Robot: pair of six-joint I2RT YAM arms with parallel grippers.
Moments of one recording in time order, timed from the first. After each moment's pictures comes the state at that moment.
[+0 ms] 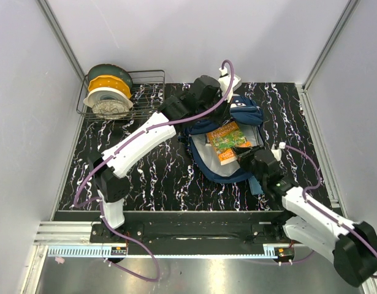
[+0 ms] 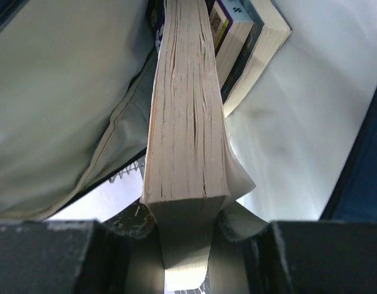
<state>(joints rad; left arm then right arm) -0.87 1.85 2.03 -0.68 0.08 -0.13 0.56 0.84 0.41 0.03 0.28 1.45</state>
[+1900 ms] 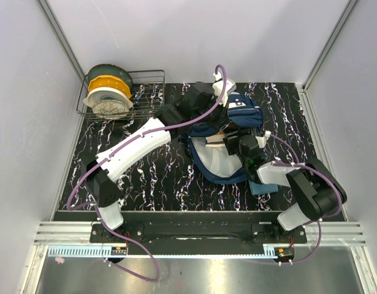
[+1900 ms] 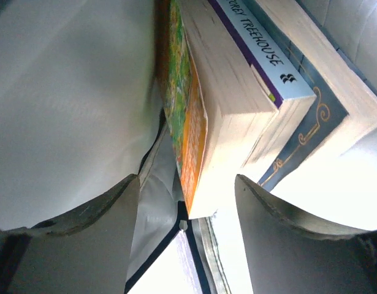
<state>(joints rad) -0.86 1.76 1.84 -0.54 0.12 -0.20 0.49 1.55 0.53 0.72 0.30 1.52</state>
